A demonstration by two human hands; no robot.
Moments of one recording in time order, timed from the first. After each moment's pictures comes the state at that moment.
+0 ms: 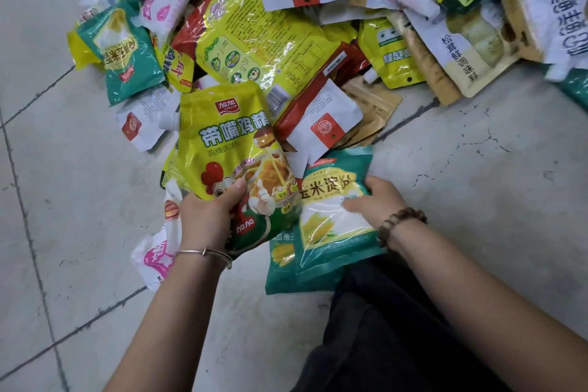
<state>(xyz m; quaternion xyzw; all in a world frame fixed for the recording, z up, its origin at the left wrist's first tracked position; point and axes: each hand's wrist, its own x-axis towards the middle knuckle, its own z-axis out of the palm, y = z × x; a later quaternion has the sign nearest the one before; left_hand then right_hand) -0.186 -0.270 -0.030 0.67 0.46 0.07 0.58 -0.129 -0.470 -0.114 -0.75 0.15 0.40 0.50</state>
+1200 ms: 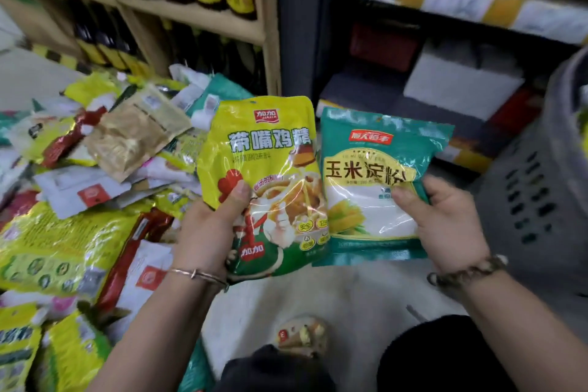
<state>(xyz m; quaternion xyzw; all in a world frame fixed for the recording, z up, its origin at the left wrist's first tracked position) -0.103 -0.513 0.095 0.68 0.10 -0.15 0.71 -0.195 -0.745 0.097 -0.71 0.23 -0.20 0.63</state>
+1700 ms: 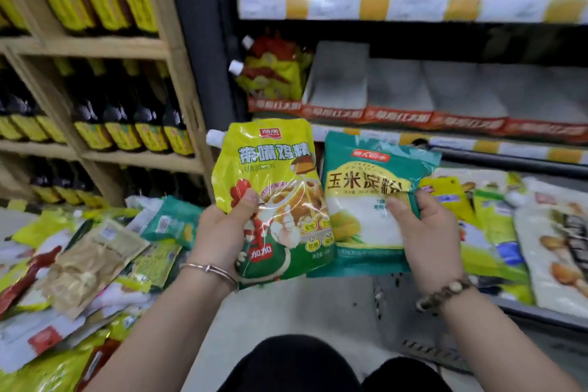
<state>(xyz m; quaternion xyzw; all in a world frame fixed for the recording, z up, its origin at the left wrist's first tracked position) -0.115 -0.616 0.246 0.64 -0.05 -0.19 0.74 -0.259 -0.800 0.232 -0.71 0.27 -0.42 0.50</state>
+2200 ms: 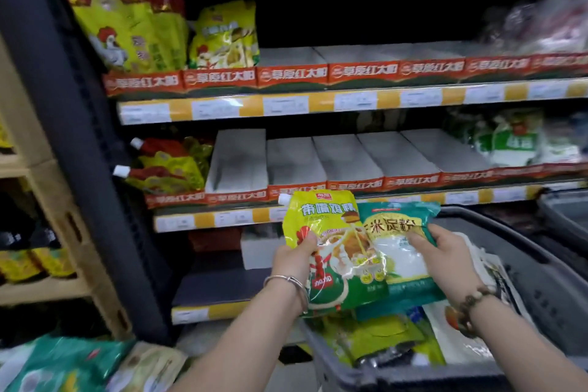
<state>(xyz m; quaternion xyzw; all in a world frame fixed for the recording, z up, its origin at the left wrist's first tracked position) -0.172 -0.838 0.260 0.62 -0.13 -0.40 0.66 -0.352 -0.966 0.243 -0.71 0.40 -0.45 0.37</state>
